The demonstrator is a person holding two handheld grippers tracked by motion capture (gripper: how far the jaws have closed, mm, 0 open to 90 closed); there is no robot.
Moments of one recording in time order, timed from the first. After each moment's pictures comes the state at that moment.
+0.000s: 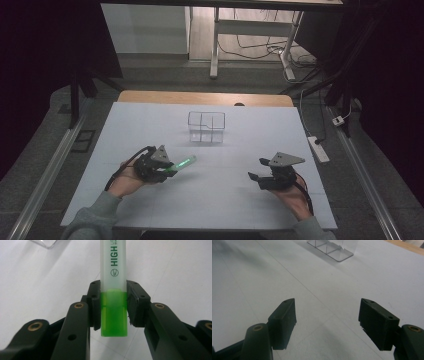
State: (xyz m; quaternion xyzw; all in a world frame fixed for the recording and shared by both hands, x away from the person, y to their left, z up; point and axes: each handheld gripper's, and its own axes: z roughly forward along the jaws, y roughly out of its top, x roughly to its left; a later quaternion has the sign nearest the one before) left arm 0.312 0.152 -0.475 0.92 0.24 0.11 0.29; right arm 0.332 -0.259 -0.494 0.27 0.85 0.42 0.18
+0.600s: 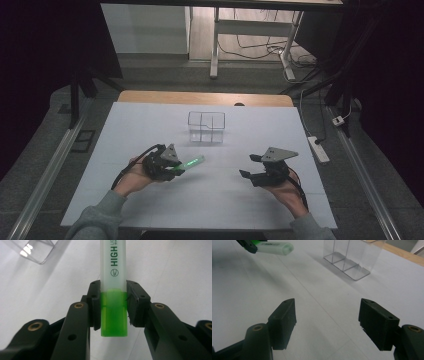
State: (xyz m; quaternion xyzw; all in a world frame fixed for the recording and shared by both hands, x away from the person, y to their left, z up) left arm 0.321 0.130 -0.472 0.93 0.21 0.11 0.28; right arm 0.337 -0.232 -0.476 0.23 0.85 0.44 0.15
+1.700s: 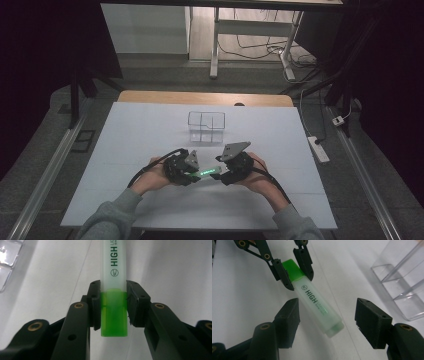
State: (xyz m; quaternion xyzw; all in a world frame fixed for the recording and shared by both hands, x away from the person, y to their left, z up) left arm 0.326 0.077 -0.481 0.96 0.14 0.08 0.25; right arm 0.351 -0.136 -0.472 0.09 0.93 0.36 0.10
